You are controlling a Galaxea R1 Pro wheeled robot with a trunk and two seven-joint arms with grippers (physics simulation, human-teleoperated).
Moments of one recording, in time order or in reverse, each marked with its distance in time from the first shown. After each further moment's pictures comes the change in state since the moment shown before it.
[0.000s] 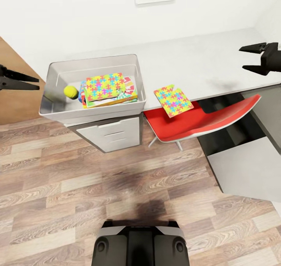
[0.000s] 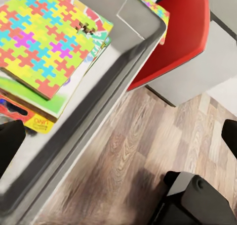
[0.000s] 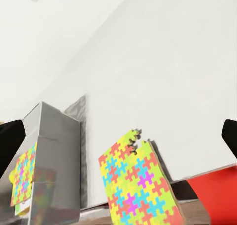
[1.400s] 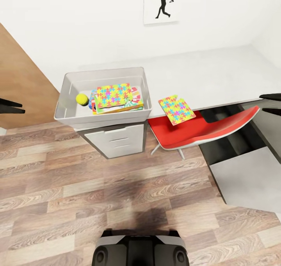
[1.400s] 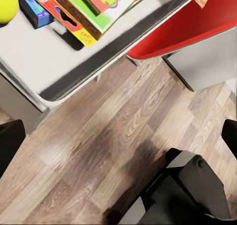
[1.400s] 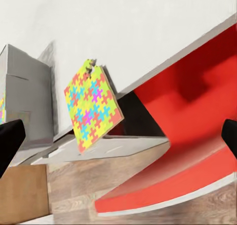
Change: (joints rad) left arm 0.164 0.173 -0.007 0.043 0.014 0.000 0.001; right arm 0.282 -0.318 0.165 0.049 0.015 0.000 0.407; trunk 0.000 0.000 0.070
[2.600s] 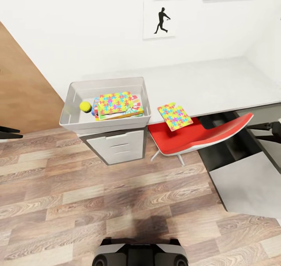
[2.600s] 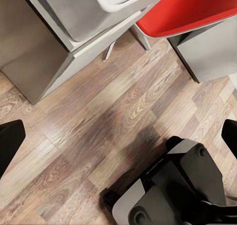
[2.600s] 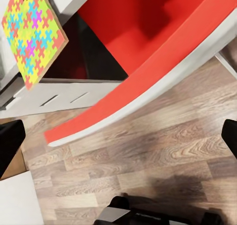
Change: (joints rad) left arm 0.135 0.004 0.001 0.341 -0.009 -0.289 -0.001; right arm 0.100 -0.031 0.194 0.047 0.096 0.000 0.082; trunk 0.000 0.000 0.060
